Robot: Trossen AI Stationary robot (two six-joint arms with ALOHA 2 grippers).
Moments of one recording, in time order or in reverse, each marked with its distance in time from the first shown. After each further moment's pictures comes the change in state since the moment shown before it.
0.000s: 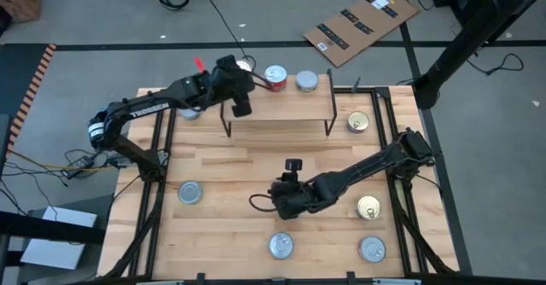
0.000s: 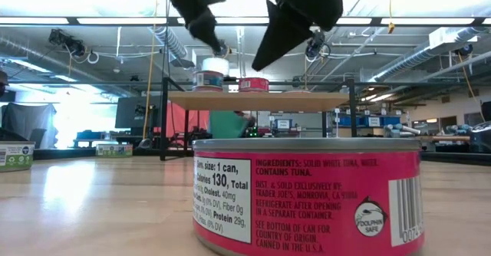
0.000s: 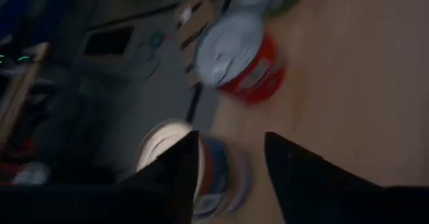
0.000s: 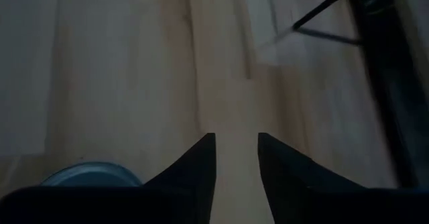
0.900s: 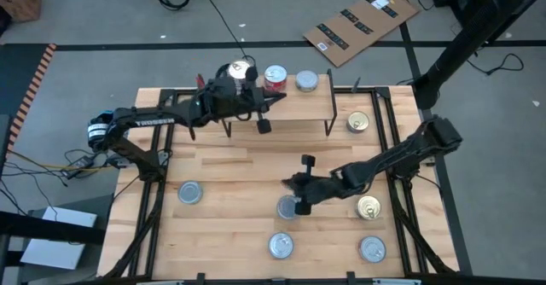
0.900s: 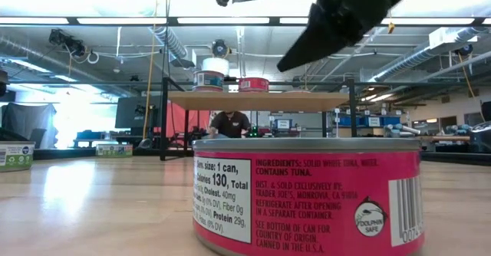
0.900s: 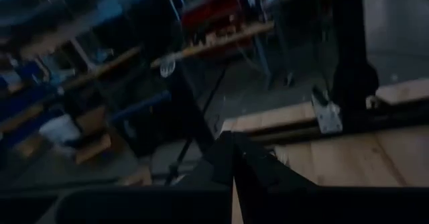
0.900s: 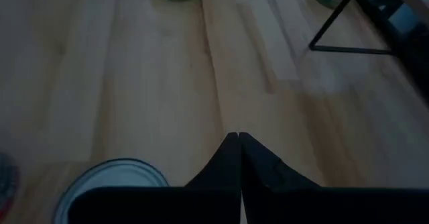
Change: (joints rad) left arm -0.150 -0.005 -0.199 0.805 0.368 -0.090; right arm -0.025 -0.309 -0.533 0.589 -0.123 -0.018
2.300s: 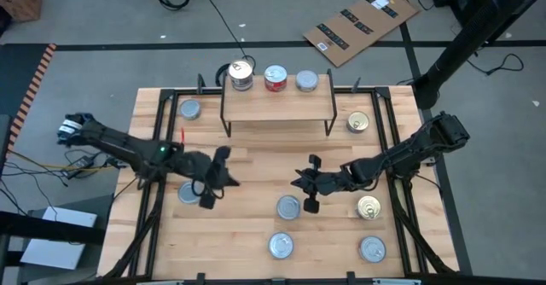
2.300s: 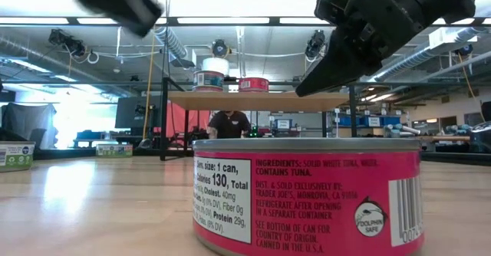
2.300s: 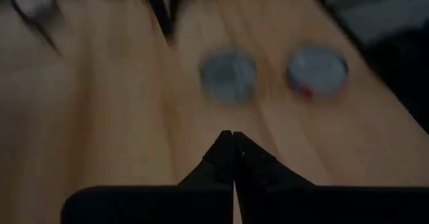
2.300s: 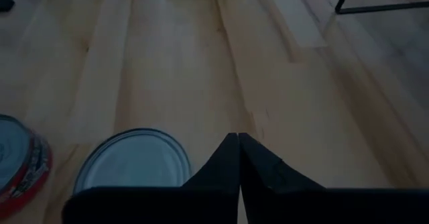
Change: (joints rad) left arm -0.547 -0.394 -0.443 -0.562 -0.020 -0.393; right arm -0.048 -0.073 -0.235 0.238 -0.138 0.096
